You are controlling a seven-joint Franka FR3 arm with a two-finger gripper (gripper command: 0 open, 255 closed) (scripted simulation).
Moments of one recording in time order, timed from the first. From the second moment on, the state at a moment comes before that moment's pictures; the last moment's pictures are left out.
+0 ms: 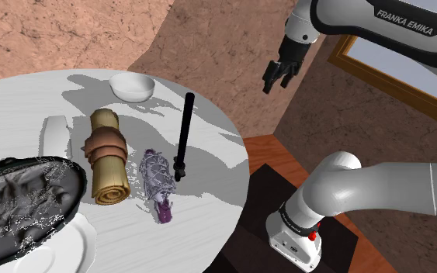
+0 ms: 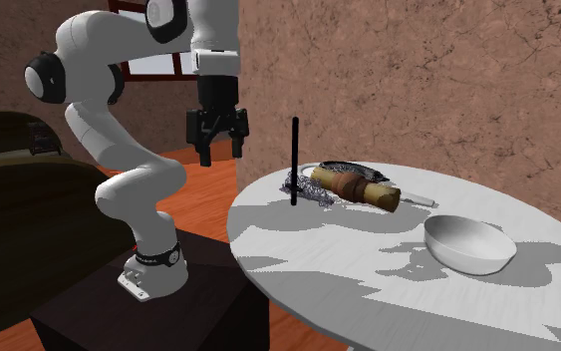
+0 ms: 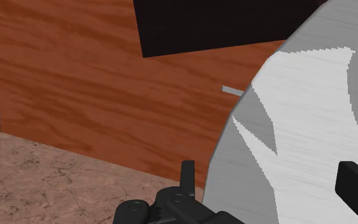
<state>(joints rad) -0.02 -0.82 -0.03 -2.32 -0.12 1.54 0.06</state>
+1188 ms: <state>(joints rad) 0.08 -0.69 0.28 -2.14 0.12 1.57 0.39</state>
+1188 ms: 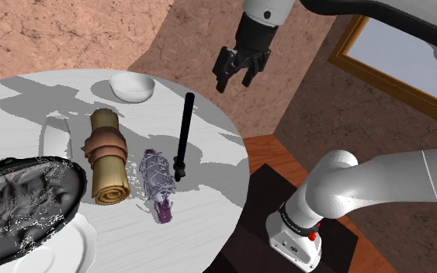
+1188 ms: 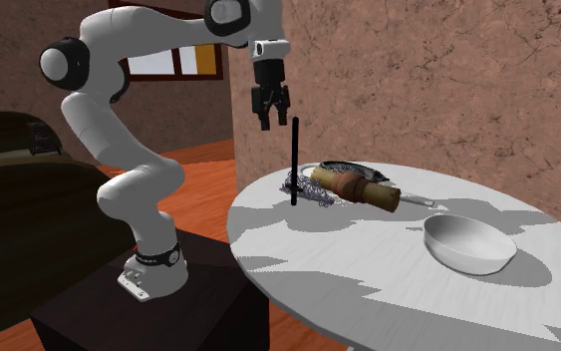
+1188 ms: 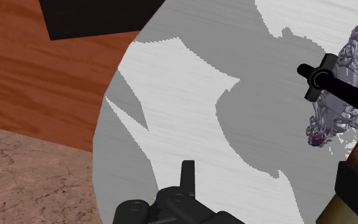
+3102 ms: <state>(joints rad) 0.10 -0.54 0.50 -2.03 0.18 1.69 0.61</state>
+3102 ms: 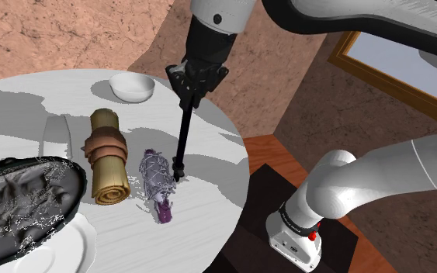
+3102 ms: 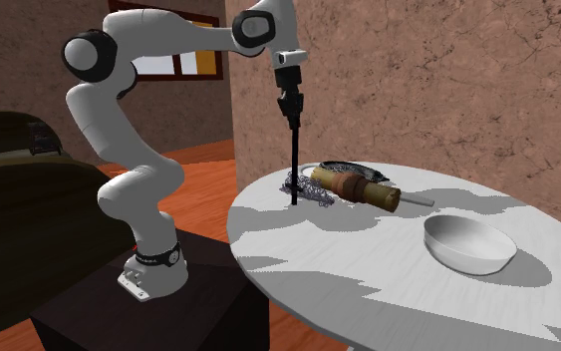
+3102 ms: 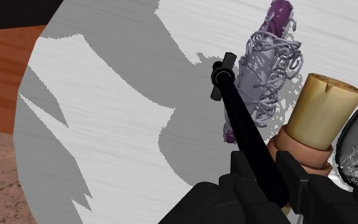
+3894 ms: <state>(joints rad) 0.08 -0.48 0.50 -1.83 0.15 1.55 0.62</state>
